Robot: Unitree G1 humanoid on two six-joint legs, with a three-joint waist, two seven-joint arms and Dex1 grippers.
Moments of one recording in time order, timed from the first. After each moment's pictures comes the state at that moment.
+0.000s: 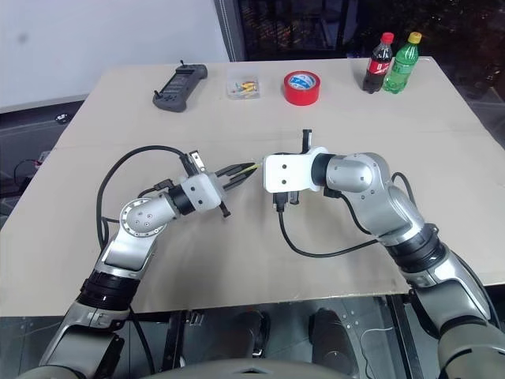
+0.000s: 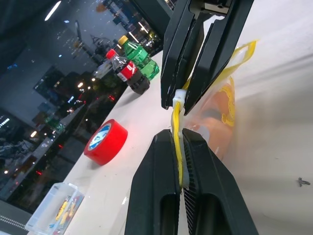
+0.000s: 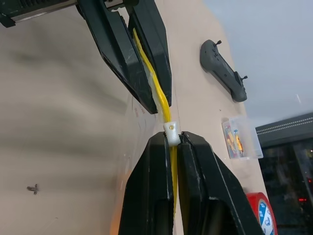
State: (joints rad) left arm -0.37 0.52 -0.13 -0.04 0.05 -0.33 -0.68; right arm -0.72 -0.53 0.41 -0.23 -0.23 0.20 0.87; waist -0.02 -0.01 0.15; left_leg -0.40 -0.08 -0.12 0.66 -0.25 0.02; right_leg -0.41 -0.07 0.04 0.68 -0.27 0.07
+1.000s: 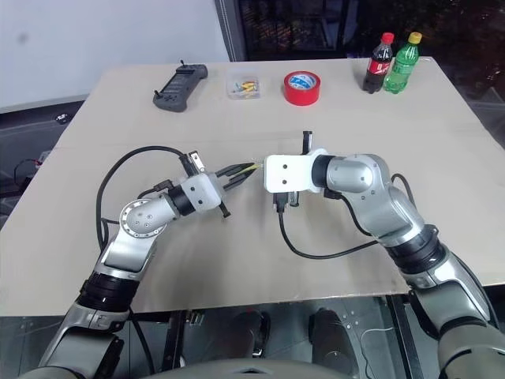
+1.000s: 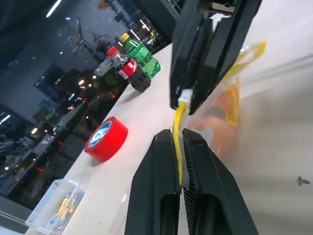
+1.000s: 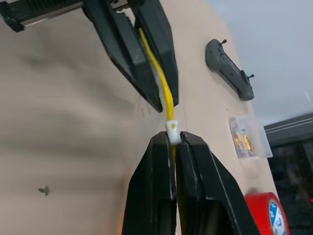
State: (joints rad) left arm -0.36 0.52 -0.13 -0.05 0.05 -0.31 -0.68; right arm -0.68 -0.56 0.41 -0.25 -0.22 0.20 0.87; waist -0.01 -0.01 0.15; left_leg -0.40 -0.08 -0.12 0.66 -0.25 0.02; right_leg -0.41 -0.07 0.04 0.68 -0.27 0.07
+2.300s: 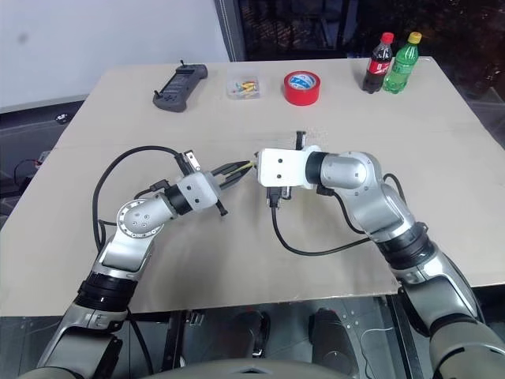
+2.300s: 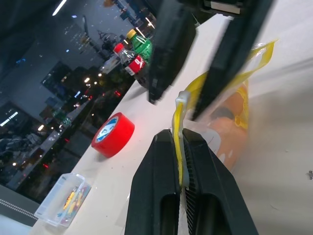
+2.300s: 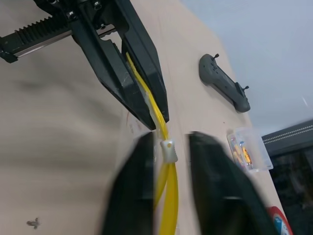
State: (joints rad) left arm -0.35 0.53 -0.11 -0.03 0.05 -0.33 -0.65; right arm -0.74 -0.46 0.40 -0.16 -0.19 0.17 0.87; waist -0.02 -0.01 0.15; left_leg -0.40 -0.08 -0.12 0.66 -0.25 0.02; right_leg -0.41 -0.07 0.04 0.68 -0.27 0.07
